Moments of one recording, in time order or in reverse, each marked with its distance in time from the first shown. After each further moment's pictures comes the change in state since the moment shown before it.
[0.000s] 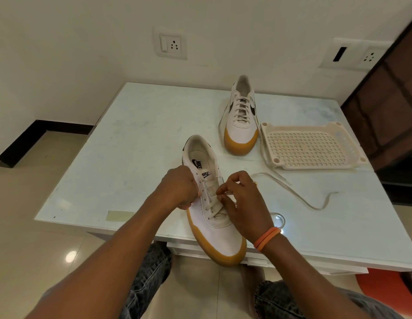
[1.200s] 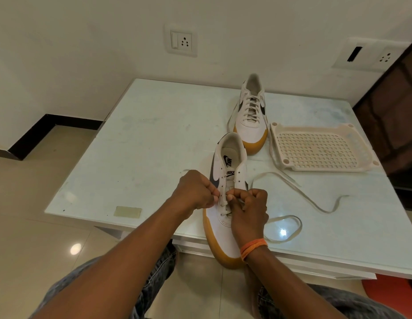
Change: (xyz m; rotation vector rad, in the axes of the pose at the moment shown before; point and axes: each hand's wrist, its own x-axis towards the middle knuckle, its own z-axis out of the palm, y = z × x) left_hand -0.007 -0.002 0.020 -0.362 0.001 -0.060; right_hand -0.010 -0.018 0.037 0.243 0.186 0.582
